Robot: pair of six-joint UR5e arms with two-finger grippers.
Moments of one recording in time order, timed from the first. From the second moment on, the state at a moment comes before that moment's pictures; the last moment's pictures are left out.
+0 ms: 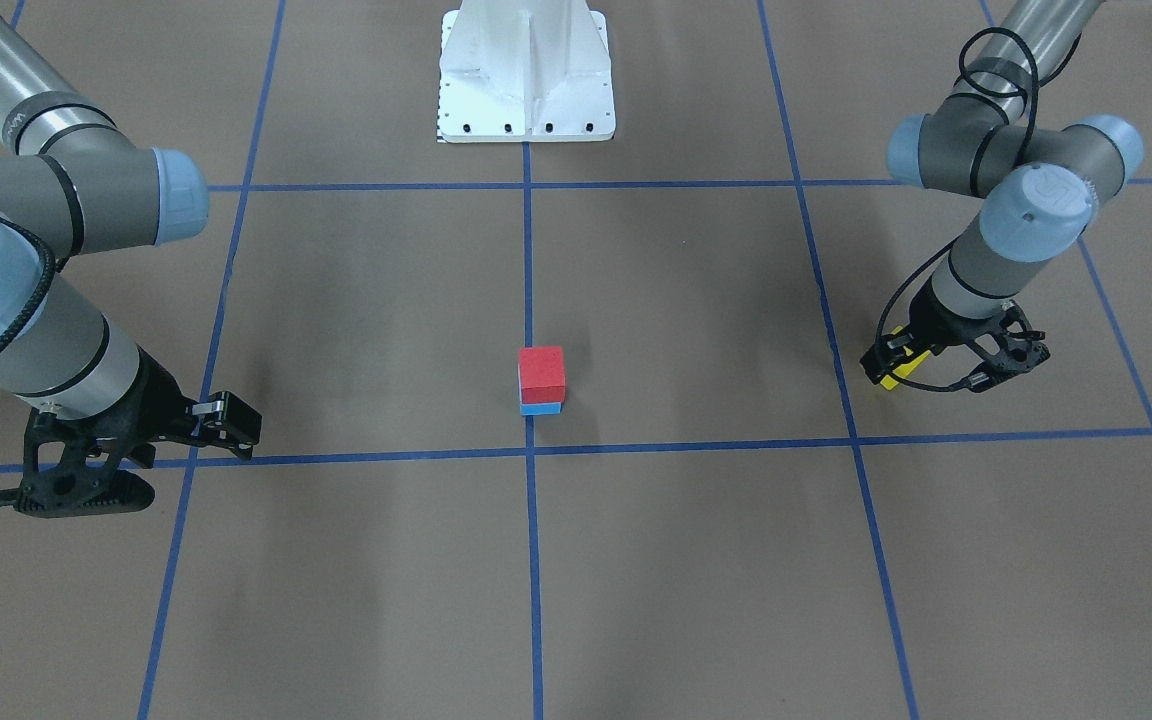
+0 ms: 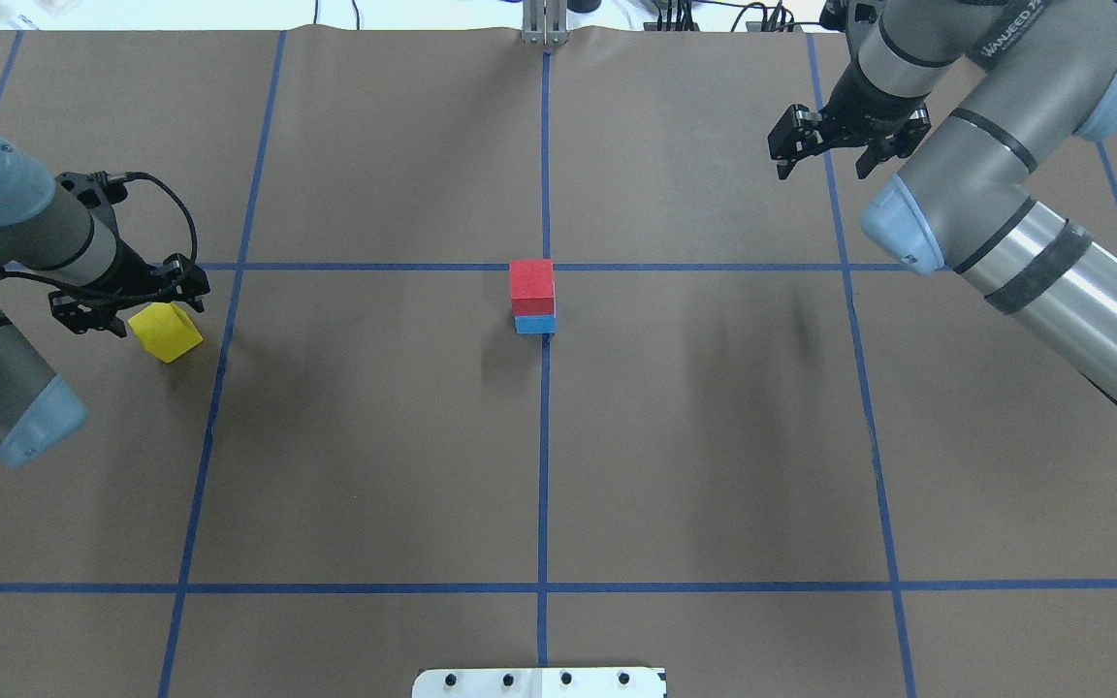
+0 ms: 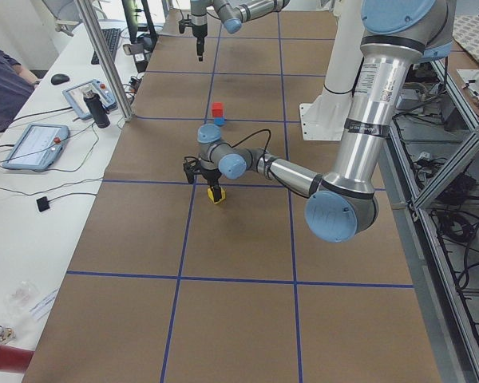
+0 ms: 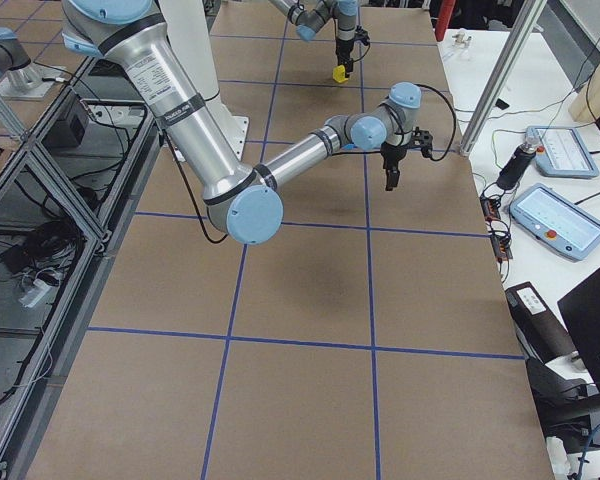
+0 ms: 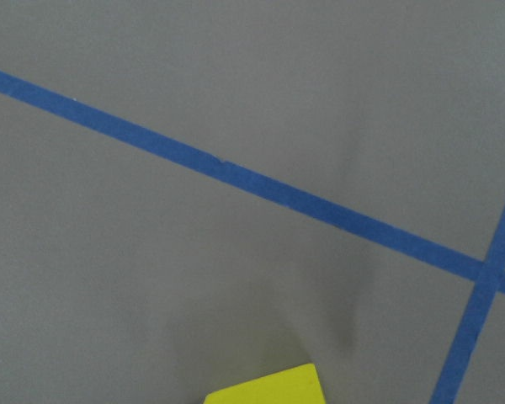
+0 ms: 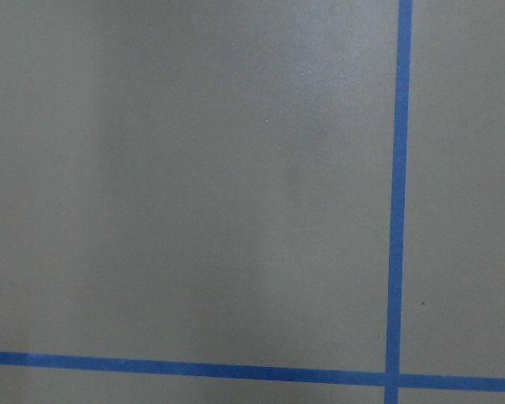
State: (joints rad) left arm -0.85 -1.80 -1.60 -1.87 -2.06 -1.26; right arm 0.99 -0.97 1.49 -1.53 2.18 0.75
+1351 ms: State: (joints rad) left arm -0.82 -1.74 -1.83 -1.72 -2.07 -1.25; right arm 0.99 -0.97 1.50 -1.53 2.18 0.75
